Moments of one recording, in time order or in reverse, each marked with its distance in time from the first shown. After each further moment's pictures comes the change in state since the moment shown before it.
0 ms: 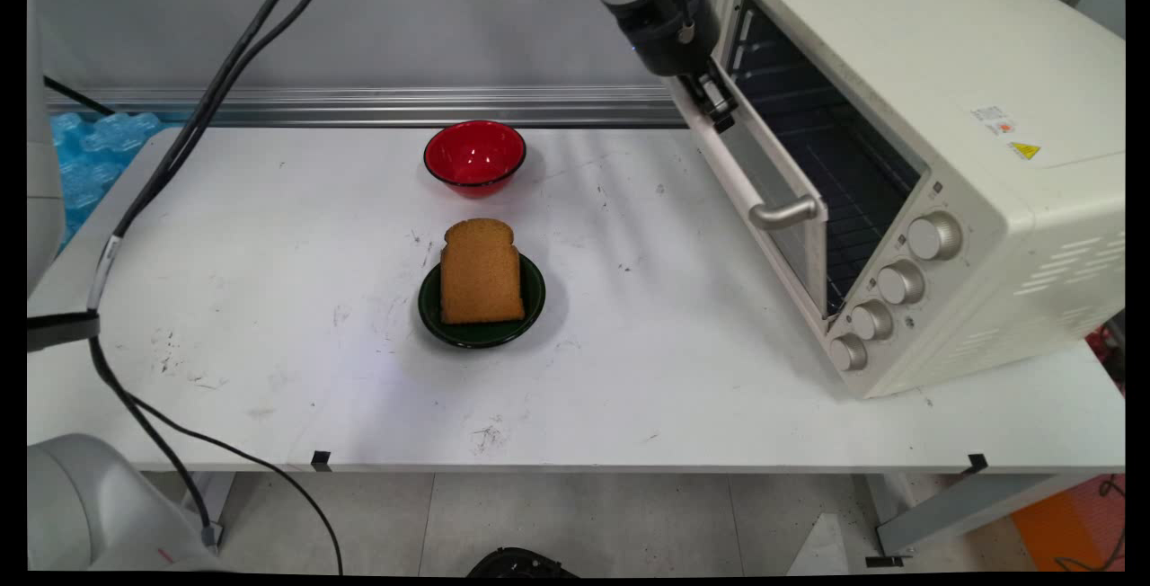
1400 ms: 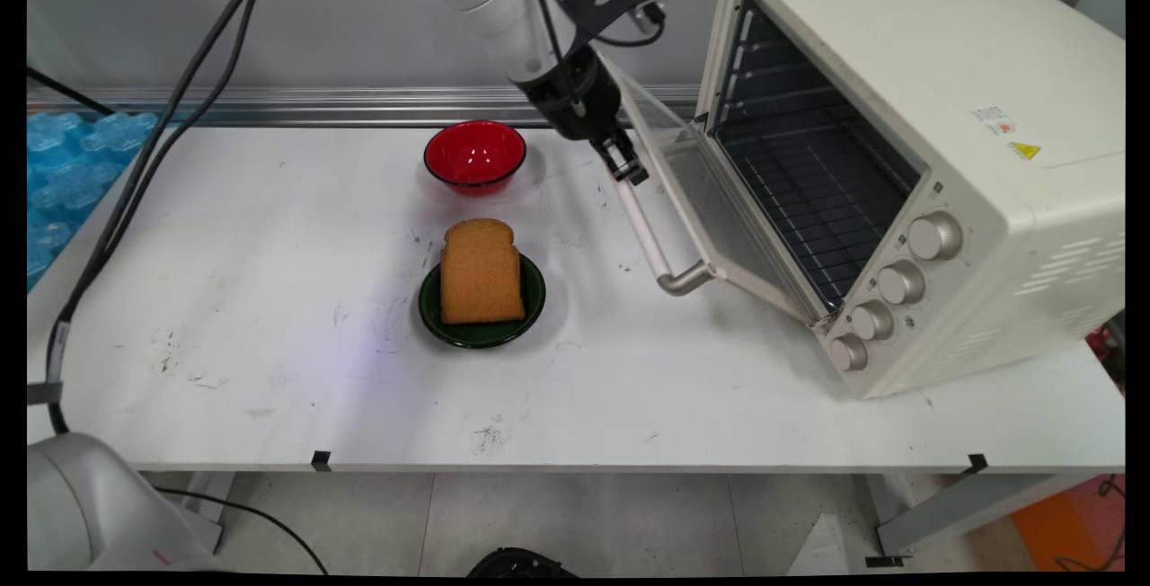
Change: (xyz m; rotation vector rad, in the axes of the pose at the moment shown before) arm -0.101 -0.018 0.012 -0.005 -0.021 -0.010
